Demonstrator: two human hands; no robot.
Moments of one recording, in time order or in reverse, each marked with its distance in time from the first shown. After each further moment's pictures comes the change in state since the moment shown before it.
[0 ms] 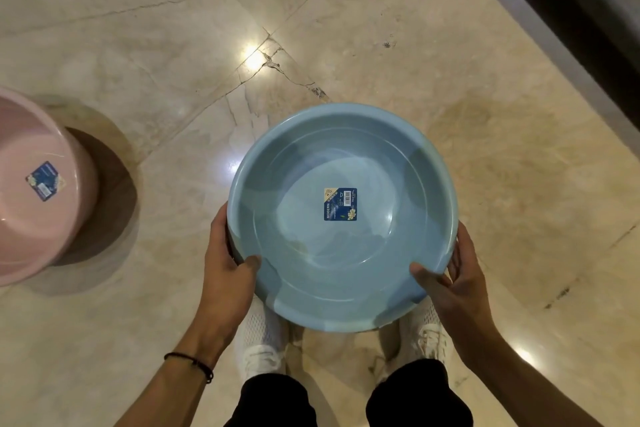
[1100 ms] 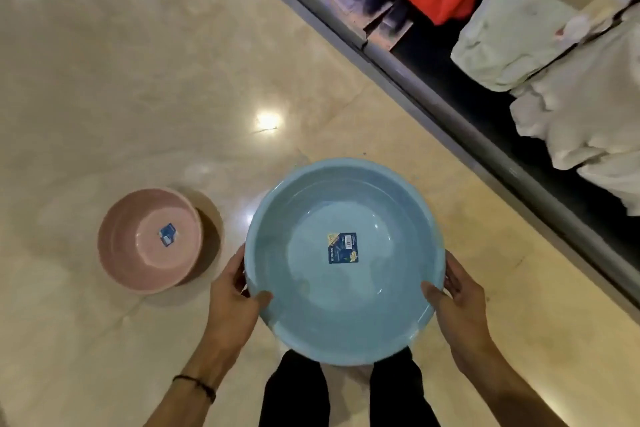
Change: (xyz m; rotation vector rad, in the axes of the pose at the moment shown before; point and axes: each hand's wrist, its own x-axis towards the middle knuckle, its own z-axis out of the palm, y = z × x) left_hand -0.159 0.277 -0.103 -0.009 -0.059 0.043; right_hand -0.152 -0.273 -0.042 -0.025 0.137 0.032
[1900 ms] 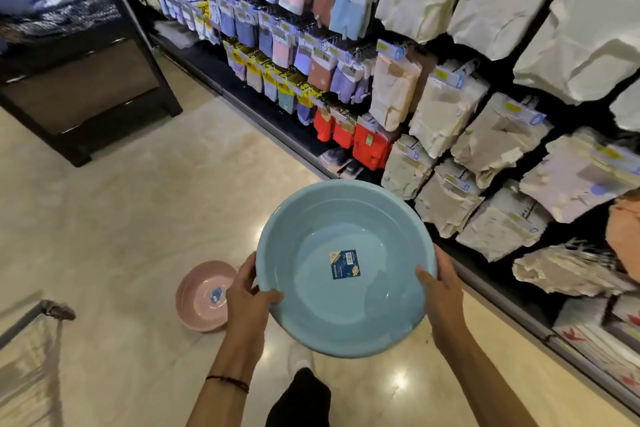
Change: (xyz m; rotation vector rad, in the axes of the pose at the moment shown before) left_hand -0.387 0.259 -0.101 -0.386 0.049 0.151; right_hand -0.383 -0.250 -0.146 0.305 0.096 -0.230
